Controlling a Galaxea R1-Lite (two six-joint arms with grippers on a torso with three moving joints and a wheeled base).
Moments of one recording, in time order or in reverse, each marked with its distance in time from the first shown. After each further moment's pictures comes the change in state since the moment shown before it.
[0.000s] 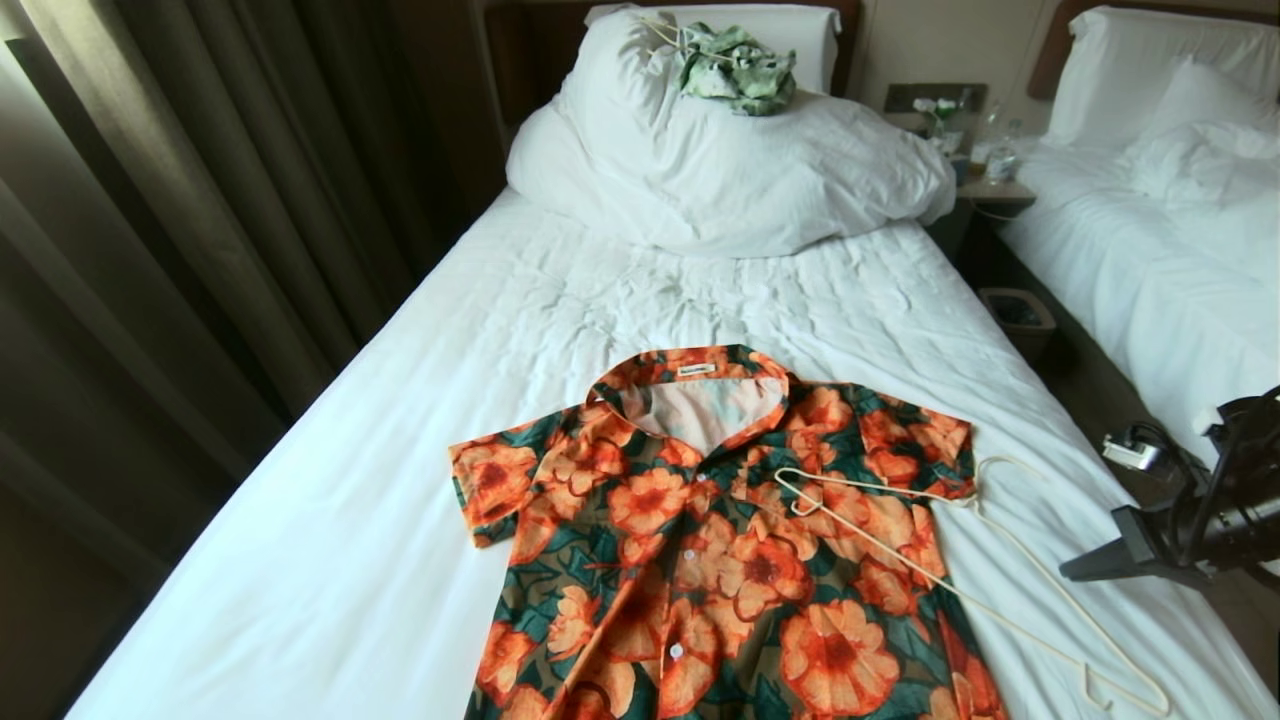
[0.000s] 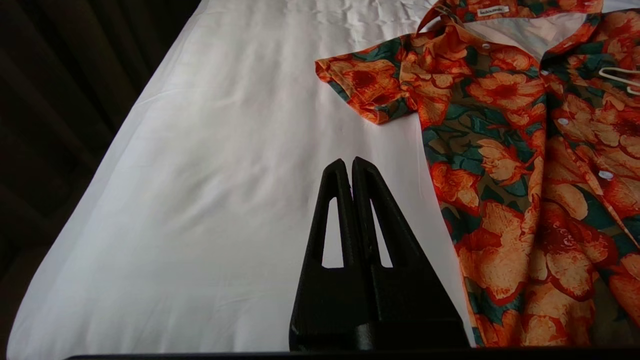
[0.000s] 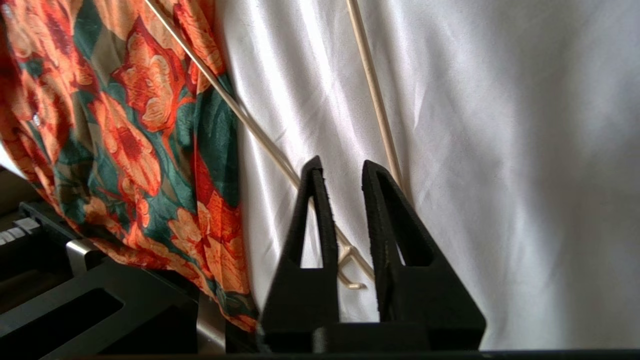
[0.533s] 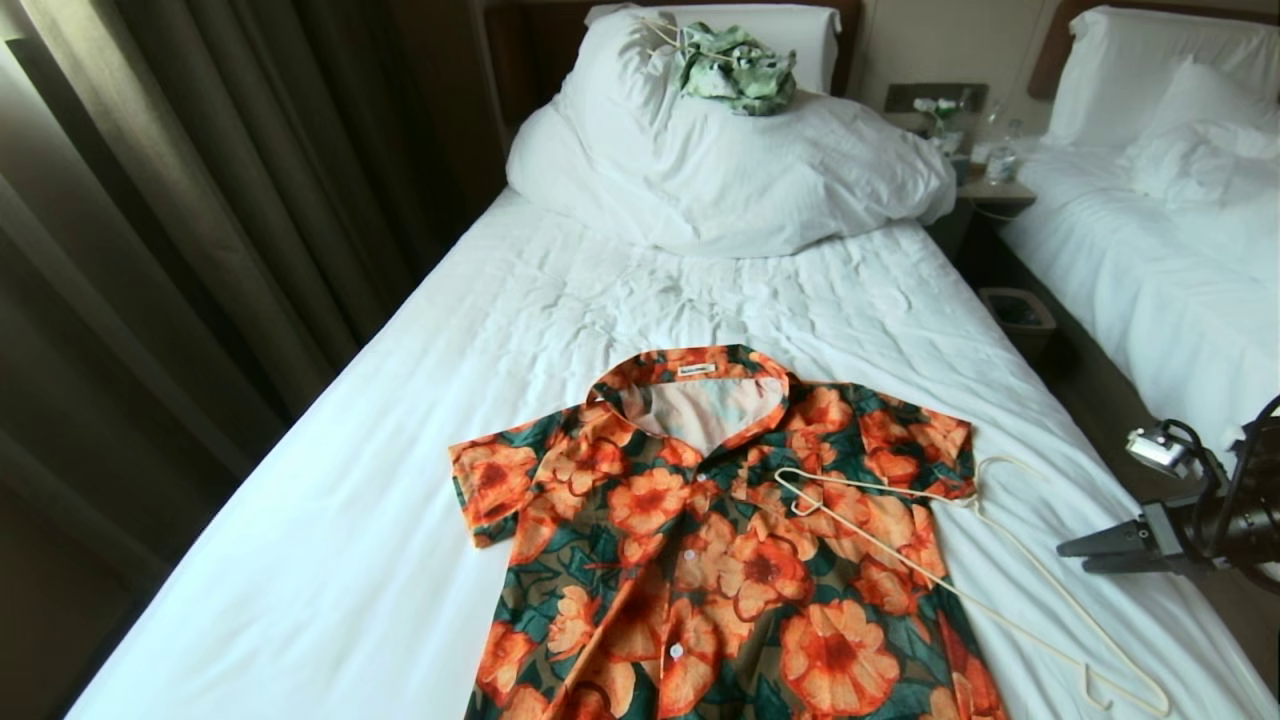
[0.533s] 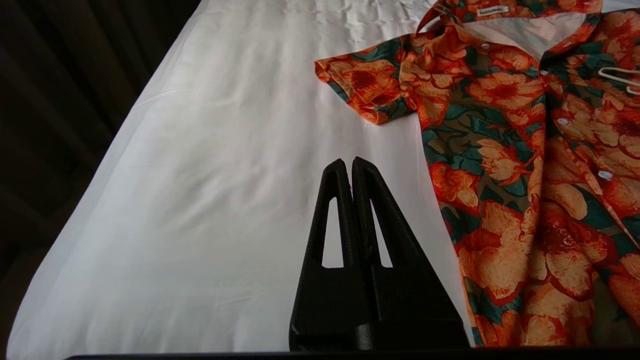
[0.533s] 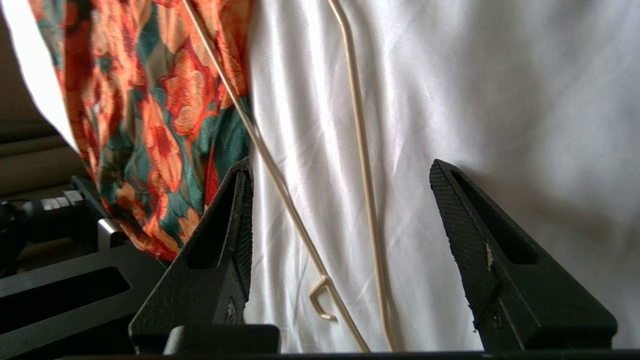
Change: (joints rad) left arm 0.000 0.000 0.000 0.000 0.000 0.000; right arm -0.106 0.128 -0.100 0.061 0.224 -0.198
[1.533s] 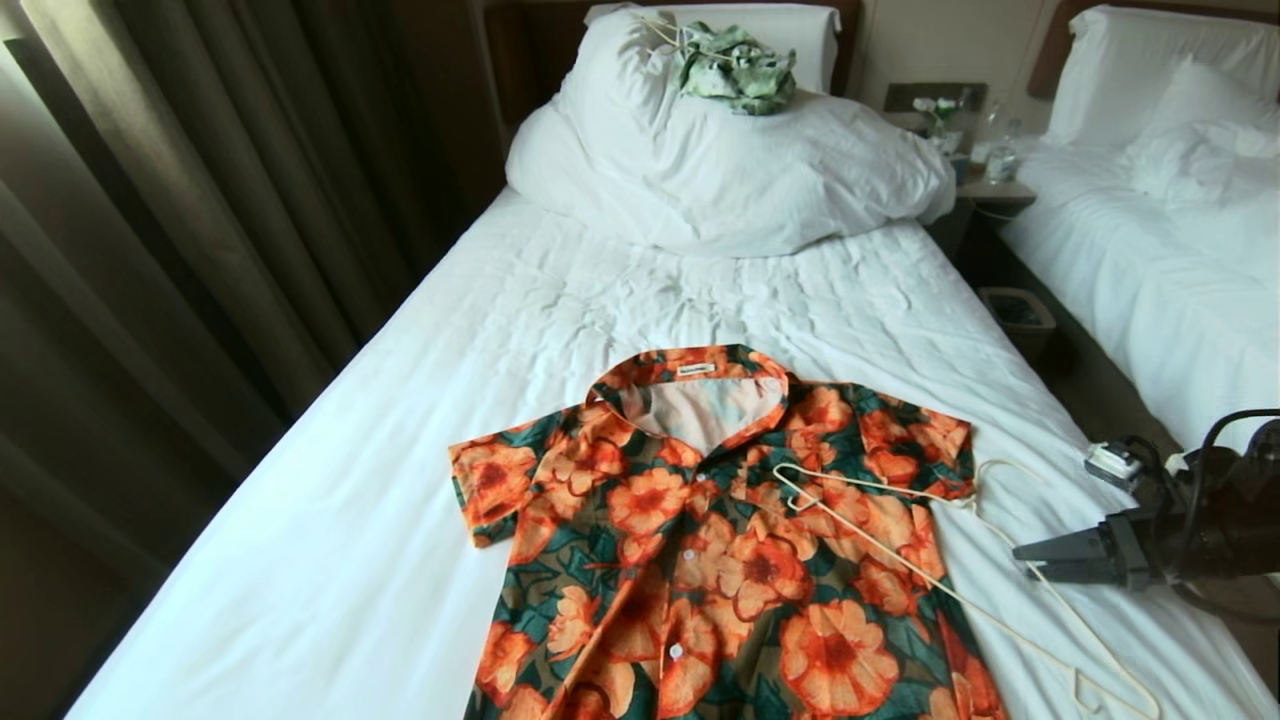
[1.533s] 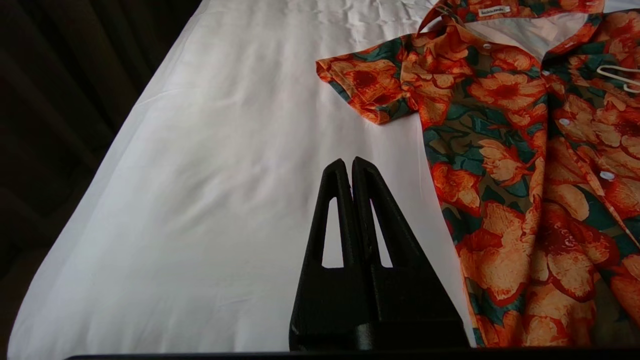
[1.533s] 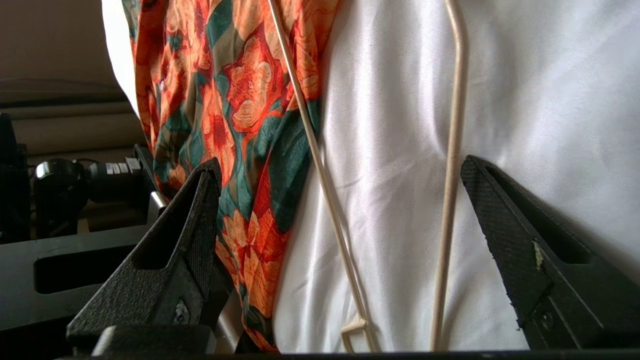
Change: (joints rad) left arm 0.000 0.000 0.000 0.000 0.000 0.000; right arm 0.082 0.080 0.035 -0.007 0.185 -0.070
